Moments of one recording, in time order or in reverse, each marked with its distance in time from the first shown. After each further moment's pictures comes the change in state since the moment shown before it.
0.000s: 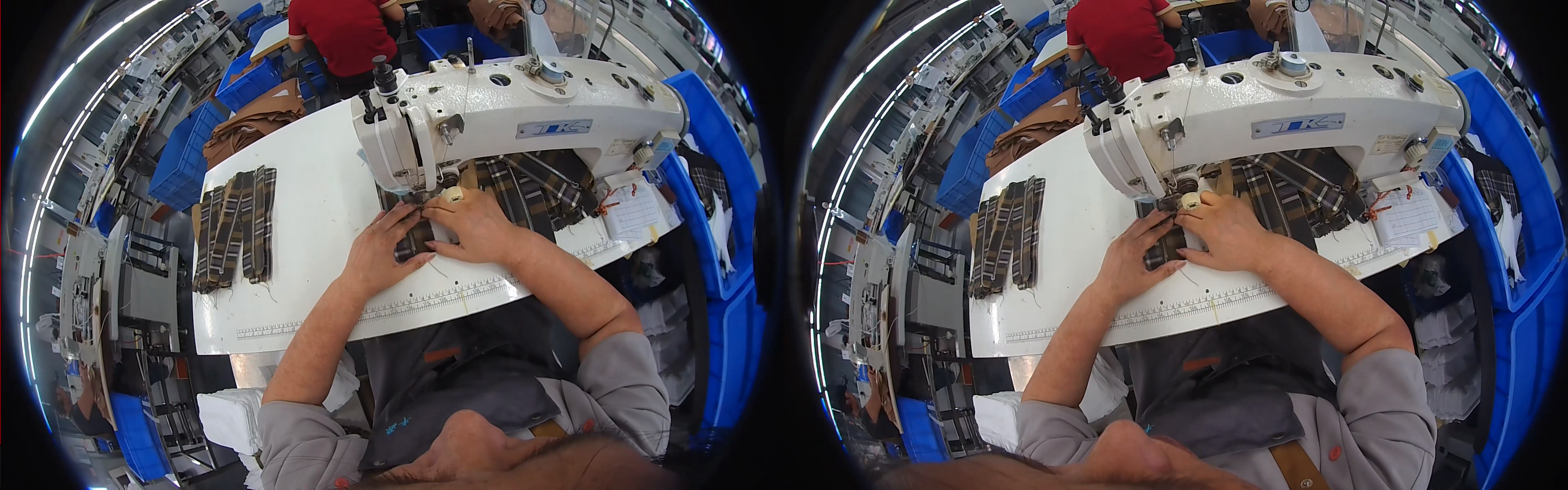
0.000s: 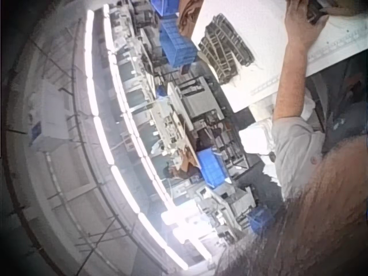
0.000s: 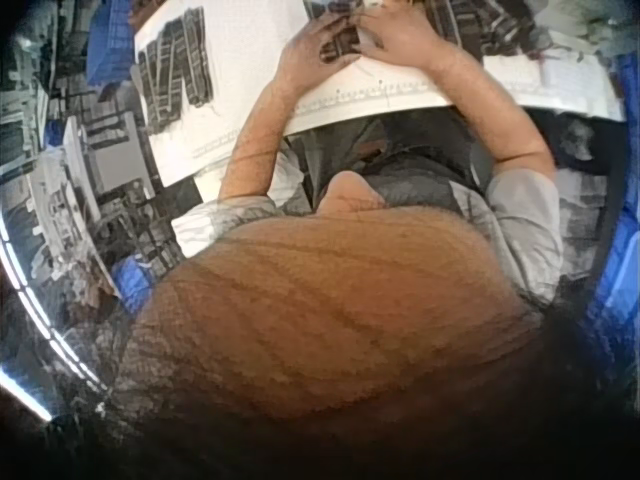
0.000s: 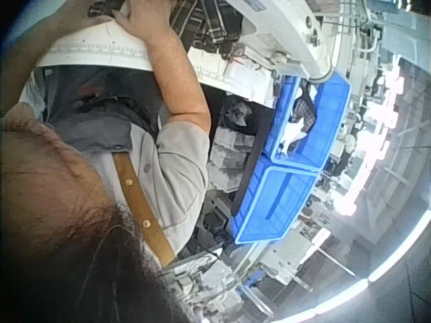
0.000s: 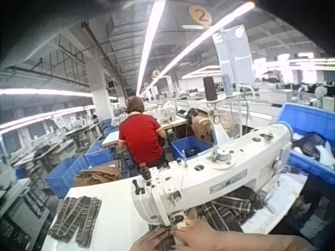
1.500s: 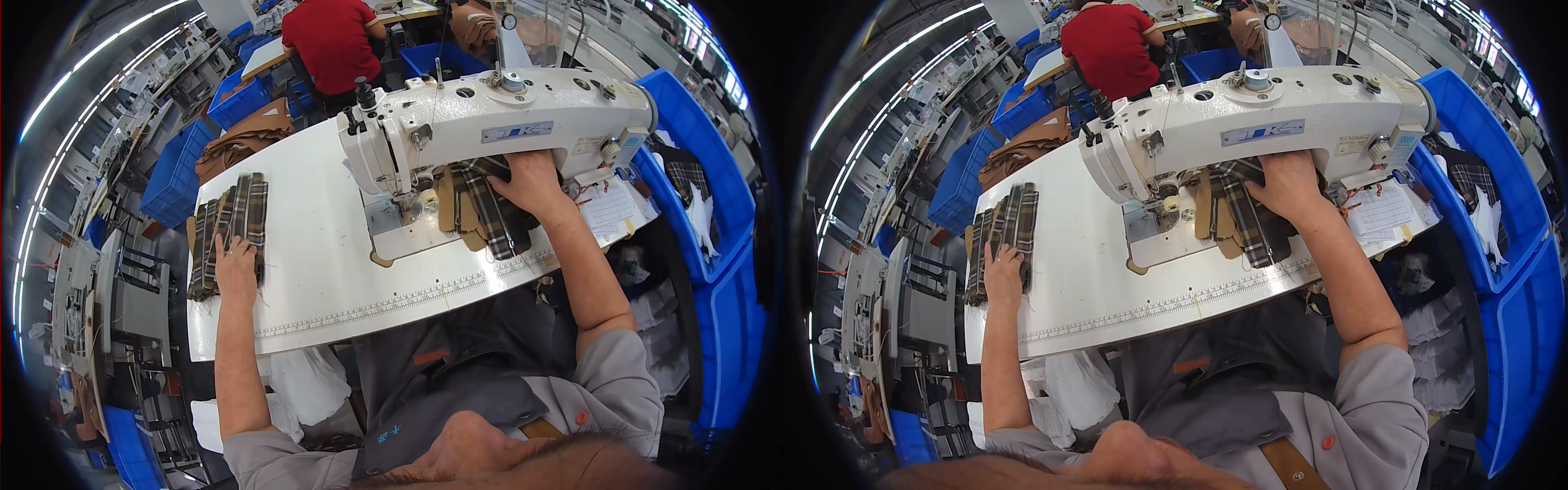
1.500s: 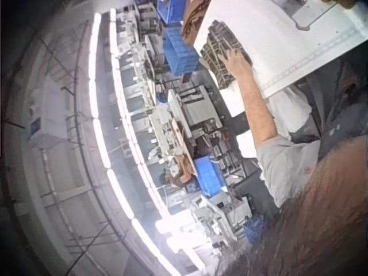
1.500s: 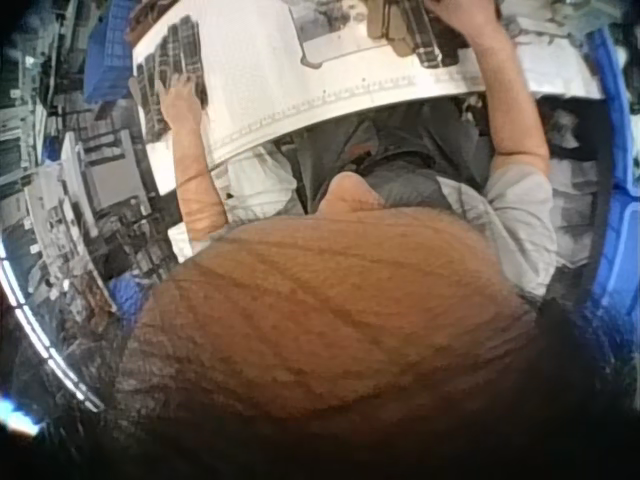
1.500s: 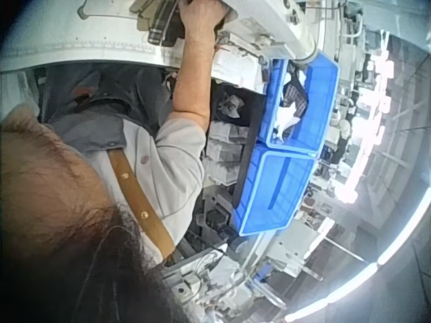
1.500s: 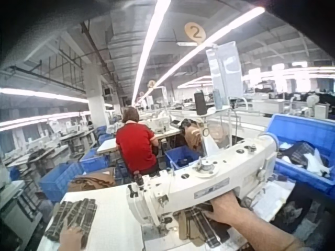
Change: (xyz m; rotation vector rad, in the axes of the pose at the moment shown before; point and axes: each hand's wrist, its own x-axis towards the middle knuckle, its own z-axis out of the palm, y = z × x) left_hand -0.122 -0.130 -0.126 0.899 0.141 -0.178; right_hand -0.032 0.056 -0.096 -0.499 0.109 0.429
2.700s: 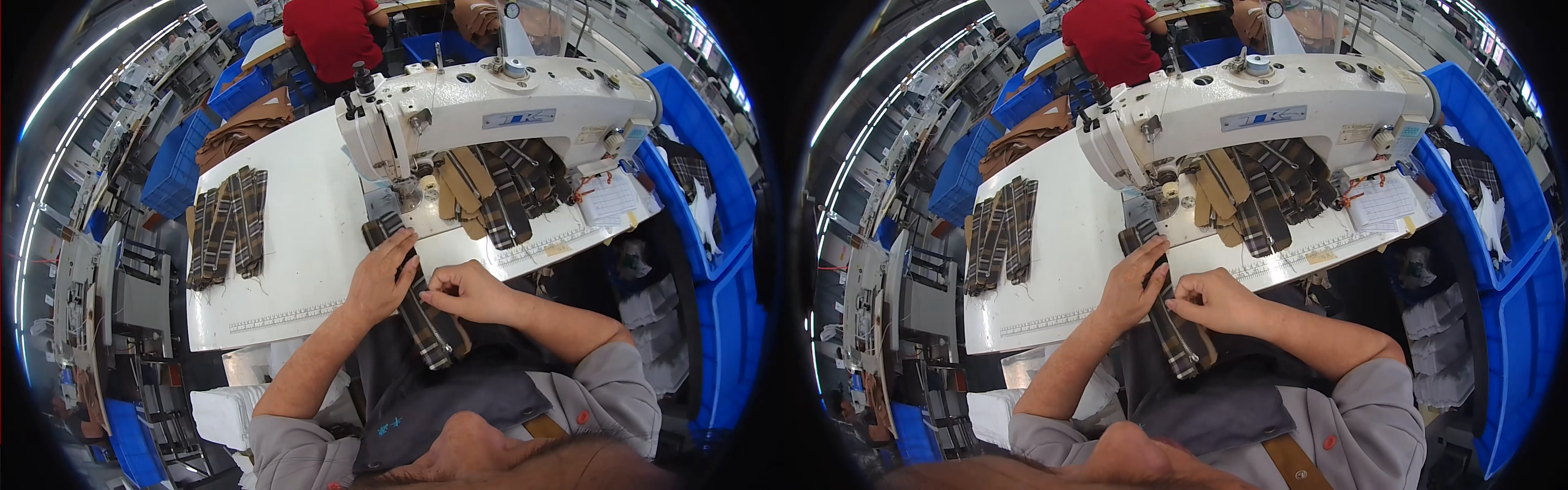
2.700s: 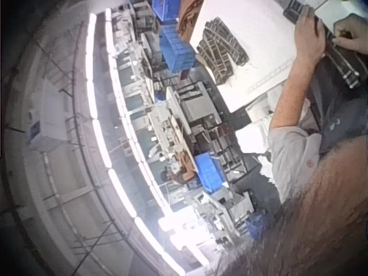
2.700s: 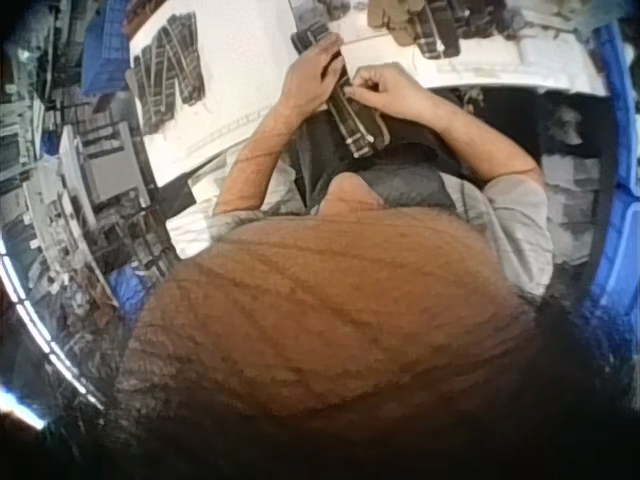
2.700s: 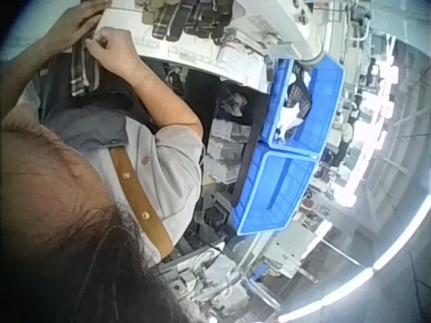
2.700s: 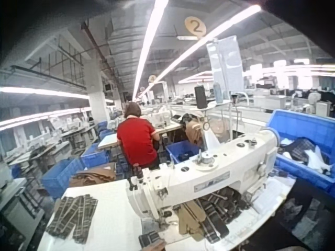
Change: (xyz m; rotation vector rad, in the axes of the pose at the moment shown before) left_hand 0.038 0.234 -0.056 -1.156 -0.201 0.103; right_hand -0.103 -0.140 -0.016 1.431 -0.612 0.250
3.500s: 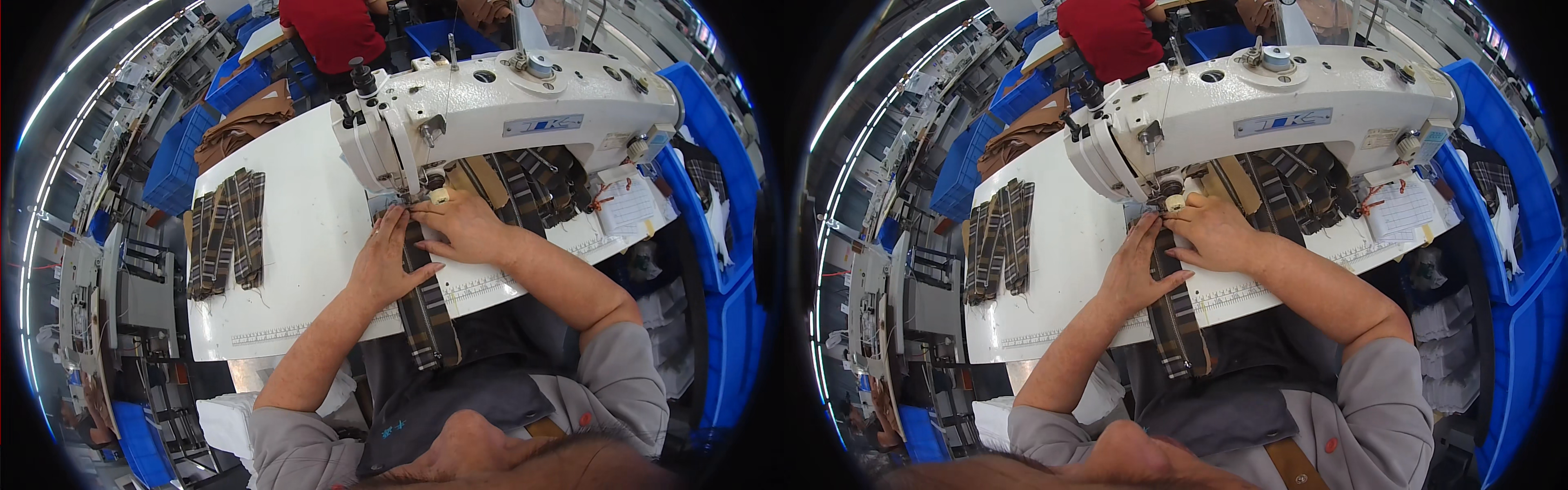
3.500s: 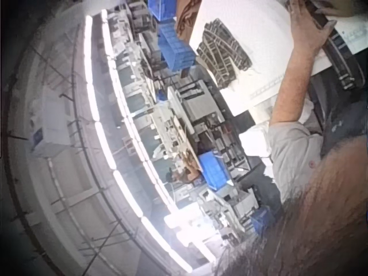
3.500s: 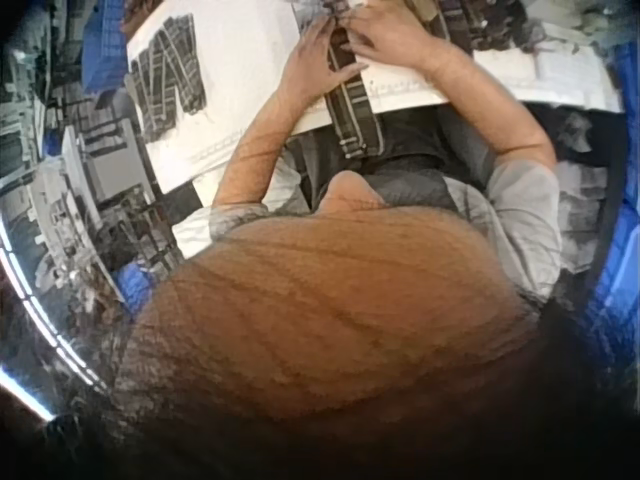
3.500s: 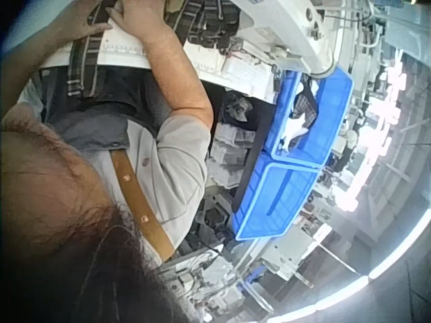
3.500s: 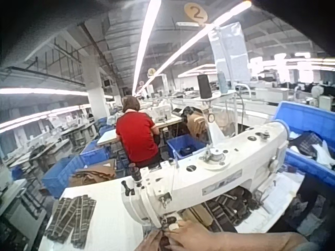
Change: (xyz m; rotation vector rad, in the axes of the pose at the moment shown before) left_hand 0.037 -0.031 0.001 0.292 0.012 -0.003; right_hand 0.105 0.021 -0.061 -1.067 0.050 -0.522
